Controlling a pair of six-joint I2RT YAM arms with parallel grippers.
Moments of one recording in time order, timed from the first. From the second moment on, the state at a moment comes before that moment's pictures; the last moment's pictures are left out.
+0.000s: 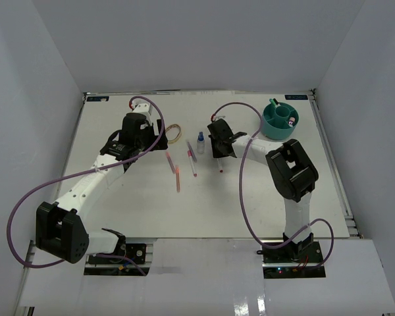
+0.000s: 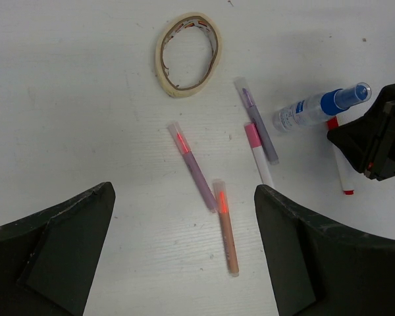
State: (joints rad) left arm -0.38 1.30 1.05 -0.34 -0.12 -0.30; right arm 0.64 2.00 1.33 -0.27 0.23 0.34
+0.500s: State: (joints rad) left arm -0.38 1.30 1.05 -0.34 -0.12 -0.30; right arm 0.64 1.74 1.01 -0.32 0.24 0.30
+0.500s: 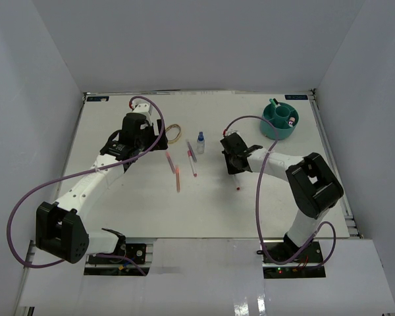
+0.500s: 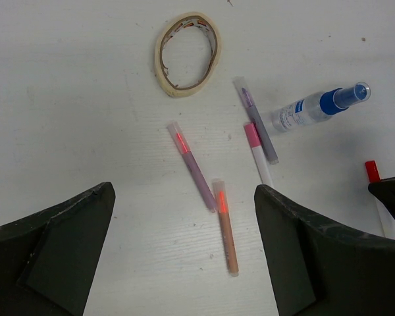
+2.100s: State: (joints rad) left arm -0.38 1.30 1.05 -0.34 -0.12 -0.29; right arm 0.50 1.78 1.27 -0.63 0.20 0.09
